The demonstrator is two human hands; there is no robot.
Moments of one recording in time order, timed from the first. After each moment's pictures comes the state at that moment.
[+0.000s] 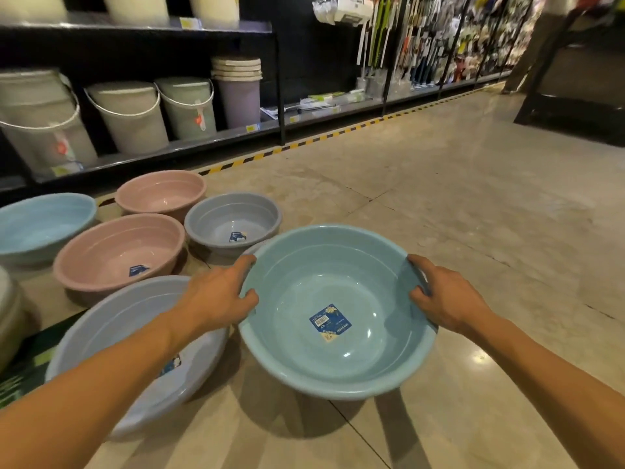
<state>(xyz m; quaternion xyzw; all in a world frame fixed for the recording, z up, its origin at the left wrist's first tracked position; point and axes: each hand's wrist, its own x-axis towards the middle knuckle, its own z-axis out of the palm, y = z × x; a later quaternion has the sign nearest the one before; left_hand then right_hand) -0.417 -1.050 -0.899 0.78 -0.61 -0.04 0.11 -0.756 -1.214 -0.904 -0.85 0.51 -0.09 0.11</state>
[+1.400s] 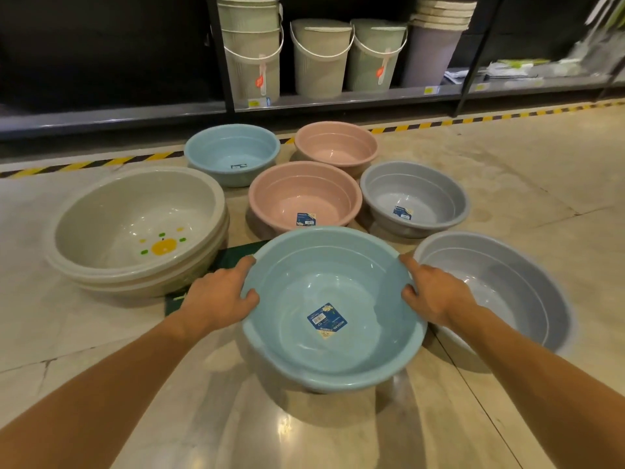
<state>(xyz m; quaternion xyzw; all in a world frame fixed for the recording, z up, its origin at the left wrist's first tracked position) -0.158 -0.843 -1.016 0.92 -0.38 -0.10 0.09 -0.388 -1.139 -1.008 -0.94 0.32 0.08 0.08</state>
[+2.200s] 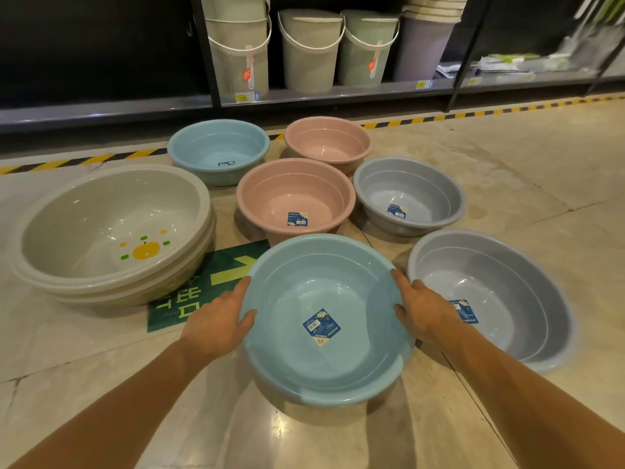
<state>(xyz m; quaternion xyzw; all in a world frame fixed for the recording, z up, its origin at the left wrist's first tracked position) -0.171 -0.851 -1.060 0.92 -0.35 -0.15 0.11 -0.383 -1.137 -1.049 -0.92 0.34 0.15 0.08</state>
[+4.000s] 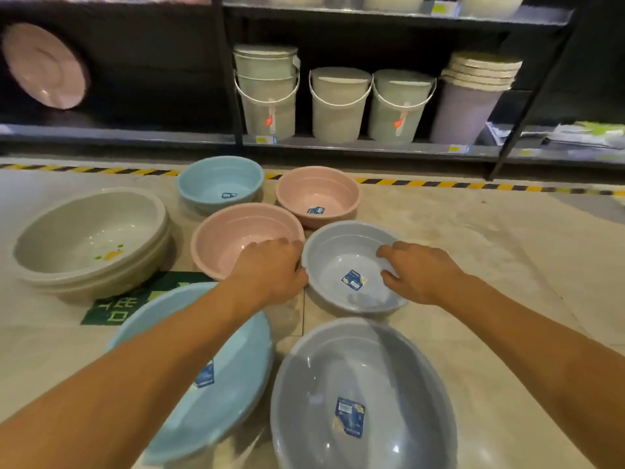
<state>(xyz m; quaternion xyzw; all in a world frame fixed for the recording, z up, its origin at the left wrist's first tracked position) -0.285 -1.202 -0.856 0.95 -0.30 -0.02 0.02 -0.364 -1.441 -0.857 -0.99 0.04 0.09 -0.08</state>
